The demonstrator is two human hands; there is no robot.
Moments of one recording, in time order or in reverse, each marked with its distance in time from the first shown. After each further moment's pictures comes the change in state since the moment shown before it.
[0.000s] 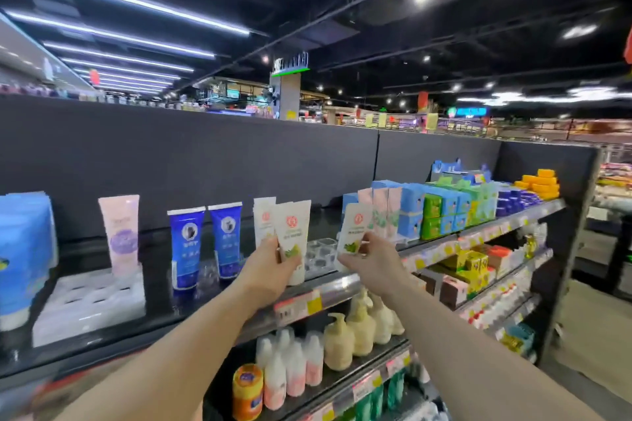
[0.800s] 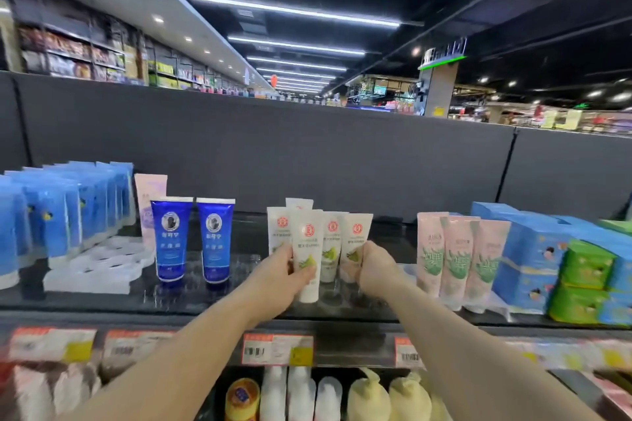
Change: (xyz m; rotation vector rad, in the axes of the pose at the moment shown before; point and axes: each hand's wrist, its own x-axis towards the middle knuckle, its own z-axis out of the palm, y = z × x) left_hand 0.062 0.001 0.057 -0.057 0.202 -0.279; right_hand 0.201 0.059 0.064 -0.331 -0.530 -0.213
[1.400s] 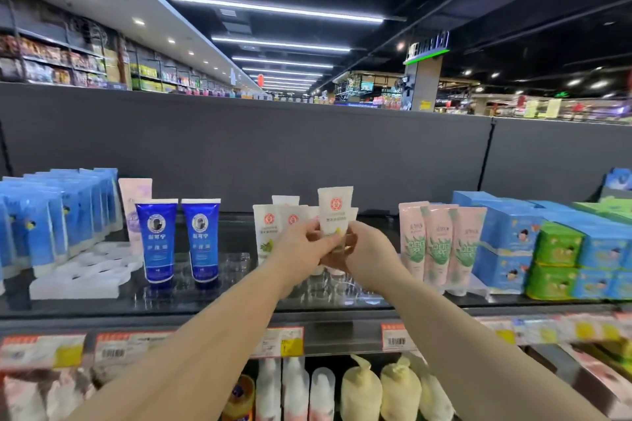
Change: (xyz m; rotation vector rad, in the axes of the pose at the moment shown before) left_hand 0.020 0.042 0.034 -0.031 0.052 0.088; right_hand -0.060 -0.031 -0.031 0.321 0.034 -0.270
